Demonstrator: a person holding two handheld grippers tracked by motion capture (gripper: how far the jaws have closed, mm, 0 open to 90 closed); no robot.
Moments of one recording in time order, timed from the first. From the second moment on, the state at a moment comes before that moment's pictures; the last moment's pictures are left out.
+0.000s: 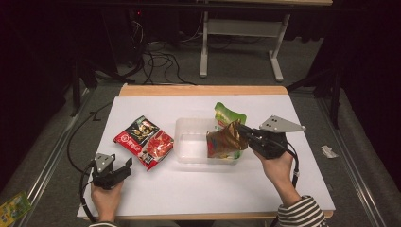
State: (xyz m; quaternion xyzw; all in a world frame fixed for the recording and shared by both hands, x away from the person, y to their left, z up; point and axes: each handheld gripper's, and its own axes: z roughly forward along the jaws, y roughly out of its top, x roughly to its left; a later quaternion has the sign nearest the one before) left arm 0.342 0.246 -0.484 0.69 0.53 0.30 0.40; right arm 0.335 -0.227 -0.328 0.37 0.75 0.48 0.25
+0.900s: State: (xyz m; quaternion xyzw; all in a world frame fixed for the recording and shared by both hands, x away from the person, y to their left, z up) left arm 0.342 0.248 -0.484 0.68 0.54 0.29 0.40; right arm 0.373 -0.195 -0.329 0.37 0.76 0.46 0.27
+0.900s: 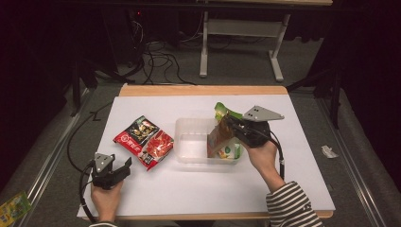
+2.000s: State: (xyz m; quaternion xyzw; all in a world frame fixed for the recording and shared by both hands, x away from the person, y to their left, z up) left arm 0.342 0.247 -0.484 0.69 0.53 0.29 0.40; right arm 0.387 -0.177 -0.338 0.35 0.78 0.46 0.26
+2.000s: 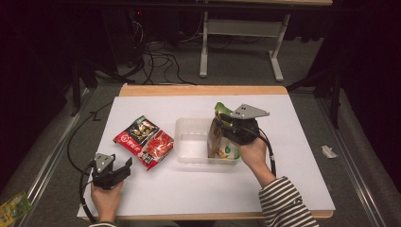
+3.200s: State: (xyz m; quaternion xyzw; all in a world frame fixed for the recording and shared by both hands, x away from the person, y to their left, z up) left arm 0.343 0.246 -0.484 0.69 0.54 0.29 0.39; right arm 0.348 -0.274 -0.355 0.43 0.71 0.49 0.28
